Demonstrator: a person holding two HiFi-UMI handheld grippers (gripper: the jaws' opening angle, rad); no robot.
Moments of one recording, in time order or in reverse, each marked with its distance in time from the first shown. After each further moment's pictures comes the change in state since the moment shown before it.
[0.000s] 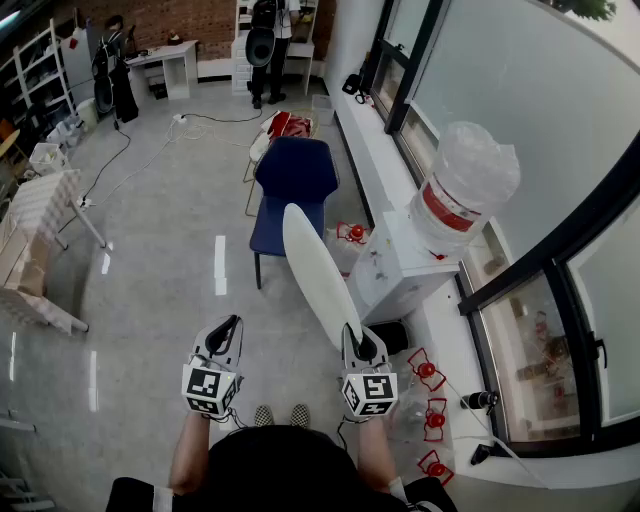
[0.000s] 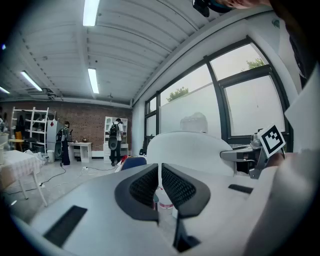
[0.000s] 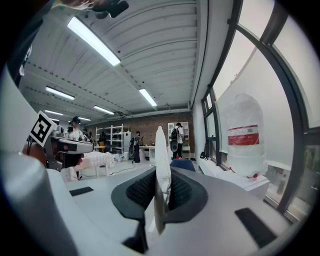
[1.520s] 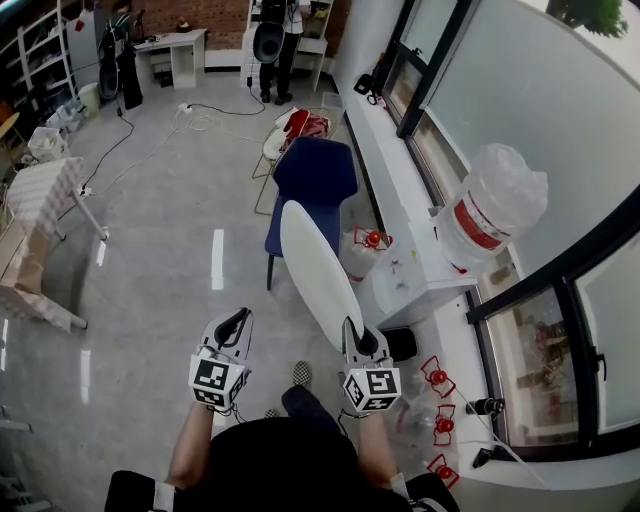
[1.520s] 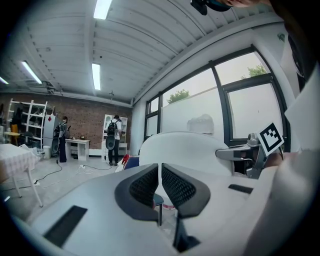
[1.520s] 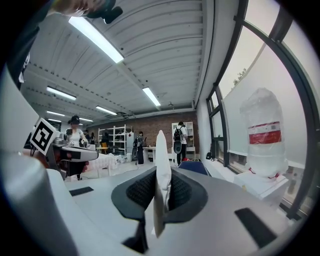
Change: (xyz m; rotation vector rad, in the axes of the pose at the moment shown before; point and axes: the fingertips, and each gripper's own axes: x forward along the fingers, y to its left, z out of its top) left arm 0.015 0.116 -0.015 -0.034 -0.018 -0.041; right arm 0.098 0.091 0.014 0.004 -0.014 0.032
